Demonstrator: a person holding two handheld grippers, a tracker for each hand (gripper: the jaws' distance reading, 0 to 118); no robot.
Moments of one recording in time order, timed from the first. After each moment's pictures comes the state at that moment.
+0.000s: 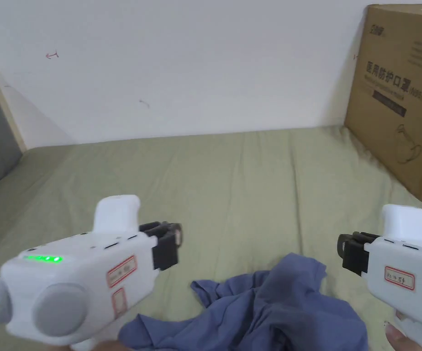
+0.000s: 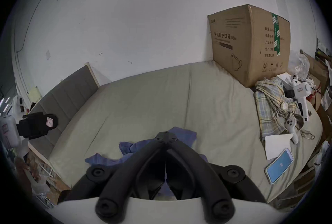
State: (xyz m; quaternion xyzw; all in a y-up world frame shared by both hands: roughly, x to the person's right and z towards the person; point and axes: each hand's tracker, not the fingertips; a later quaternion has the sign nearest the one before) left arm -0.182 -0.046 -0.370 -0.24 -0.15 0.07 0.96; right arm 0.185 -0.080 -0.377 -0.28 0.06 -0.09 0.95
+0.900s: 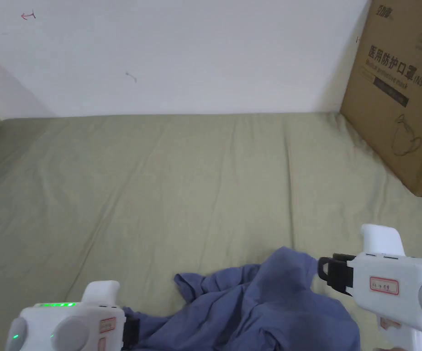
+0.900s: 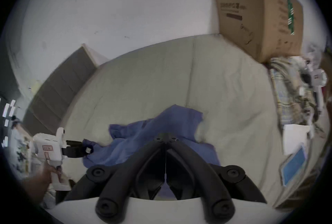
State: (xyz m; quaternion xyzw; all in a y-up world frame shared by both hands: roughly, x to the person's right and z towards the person) left arm -0.214 -0.229 -0.441 -0.50 -0.10 0.08 0.86; right arm 0.206 -0.146 -0.444 -0.38 0.12 -0.12 0.91
